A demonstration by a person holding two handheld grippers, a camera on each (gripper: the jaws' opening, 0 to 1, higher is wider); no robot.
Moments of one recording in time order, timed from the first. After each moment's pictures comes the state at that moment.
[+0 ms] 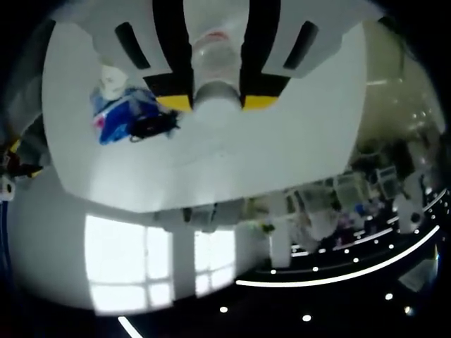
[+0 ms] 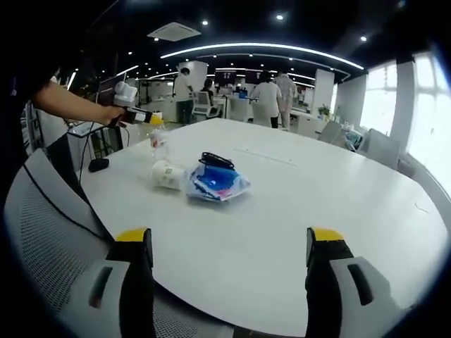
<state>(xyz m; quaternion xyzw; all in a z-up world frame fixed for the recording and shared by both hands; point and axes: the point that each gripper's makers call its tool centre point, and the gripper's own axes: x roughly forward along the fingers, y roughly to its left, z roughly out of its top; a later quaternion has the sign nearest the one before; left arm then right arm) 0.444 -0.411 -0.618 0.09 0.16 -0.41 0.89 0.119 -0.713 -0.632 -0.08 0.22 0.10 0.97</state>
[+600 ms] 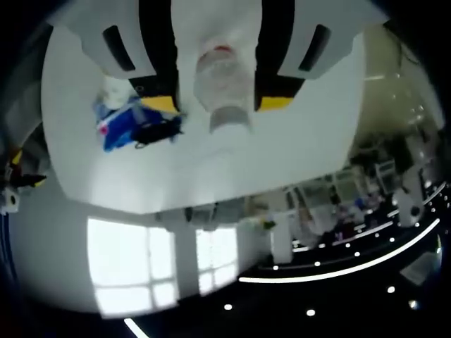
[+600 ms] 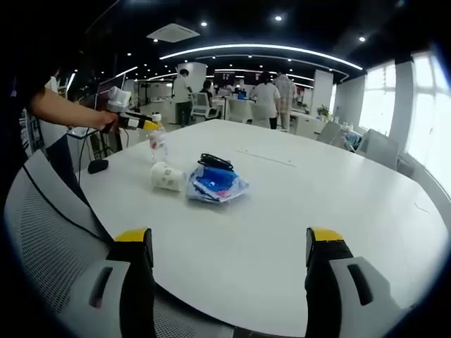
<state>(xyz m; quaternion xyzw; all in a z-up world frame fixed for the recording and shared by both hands) 0.421 -0.401 -0.627 0.09 0.15 -0.41 0.89 0.119 -0.713 -0.632 -0.08 0.22 0.10 0.97</state>
